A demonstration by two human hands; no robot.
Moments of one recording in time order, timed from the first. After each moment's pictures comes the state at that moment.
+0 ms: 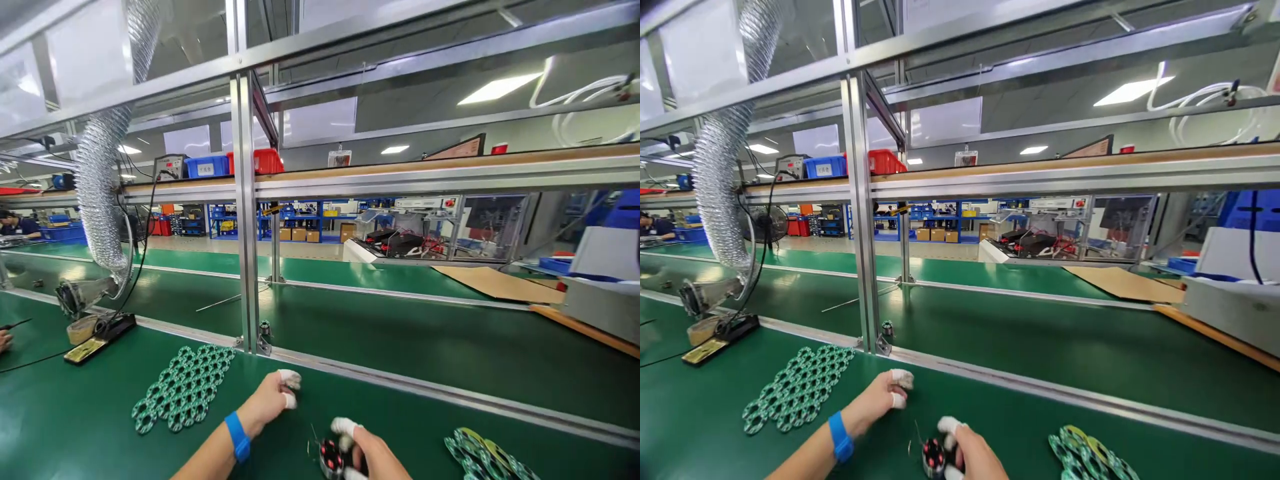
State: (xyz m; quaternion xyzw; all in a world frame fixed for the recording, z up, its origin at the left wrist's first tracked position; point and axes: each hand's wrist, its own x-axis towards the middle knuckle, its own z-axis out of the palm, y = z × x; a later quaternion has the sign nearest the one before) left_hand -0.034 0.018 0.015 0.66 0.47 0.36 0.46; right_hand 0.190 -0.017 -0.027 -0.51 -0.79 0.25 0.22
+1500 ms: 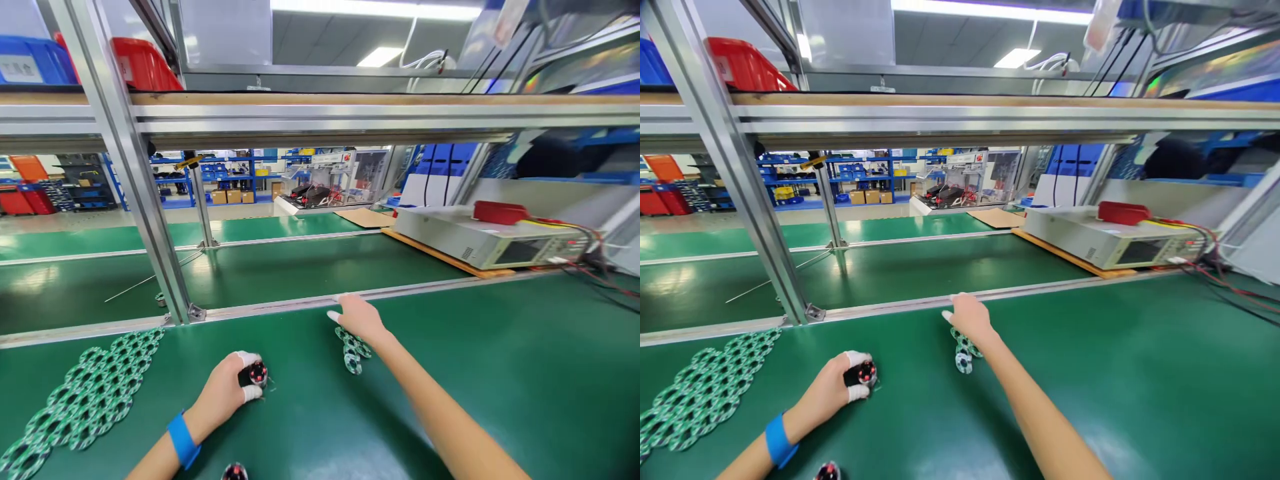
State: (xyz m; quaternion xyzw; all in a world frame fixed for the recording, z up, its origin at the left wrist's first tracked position) left_hand -0.015 -0.016 -0.011 0.82 0.44 0.22 0.30; right_hand 0.289 0.006 0.063 -0.75 -0.65 0.04 0.11
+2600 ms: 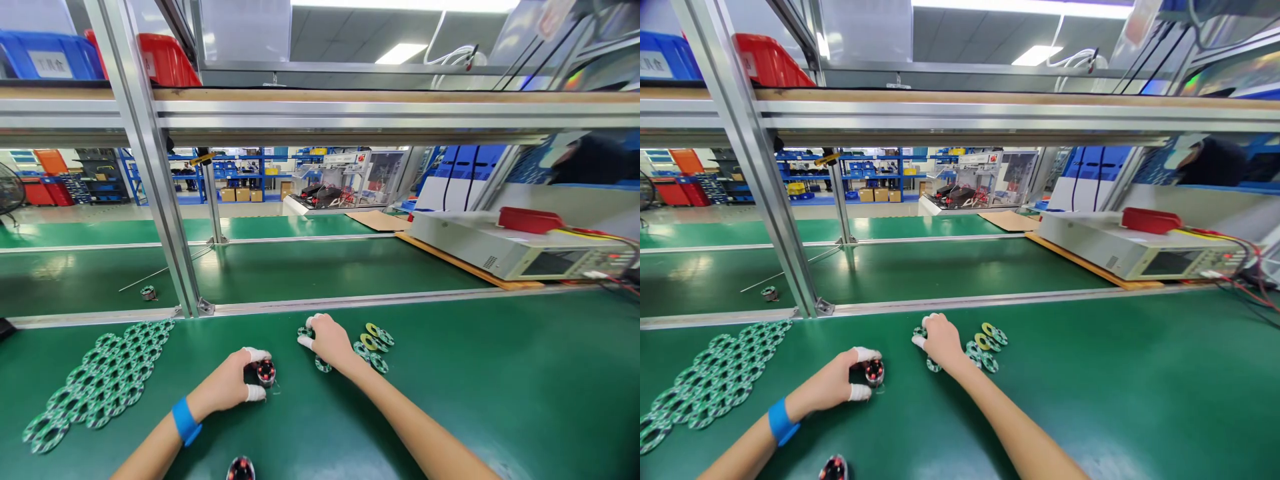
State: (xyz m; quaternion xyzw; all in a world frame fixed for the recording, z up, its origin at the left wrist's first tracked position) left_hand -0.022 -0.015 0.011 0.80 0.41 0.18 0.41; right_hand 0.229 0.003 0.015 -0.66 -0.73 0.05 0.15
